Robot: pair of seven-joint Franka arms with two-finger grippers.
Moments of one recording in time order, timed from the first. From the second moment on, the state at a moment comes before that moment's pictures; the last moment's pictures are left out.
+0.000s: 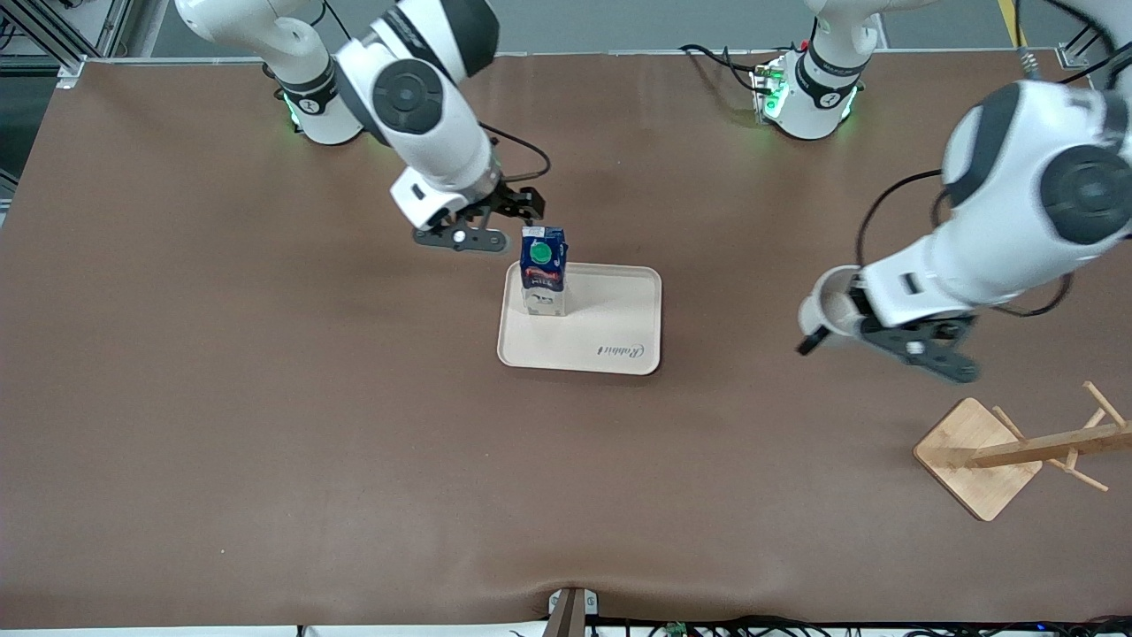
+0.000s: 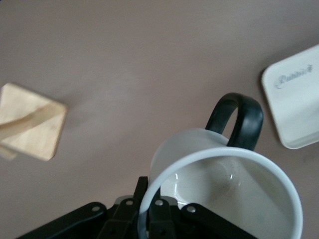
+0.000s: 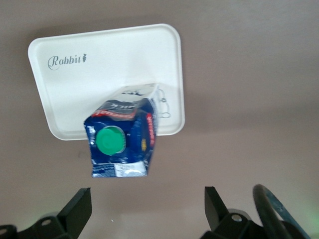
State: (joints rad) left arm 0.16 0.28 -0.42 -1.48 0.17 1.67 0.19; right arm 0.69 0.22 0.03 -1.75 0.22 1.92 0.80
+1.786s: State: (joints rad) left arm 0.62 0.35 -0.41 -1.49 0.06 1.81 0.67; right arm 0.78 0.38 0.00 -1.66 0.12 1.97 1.04
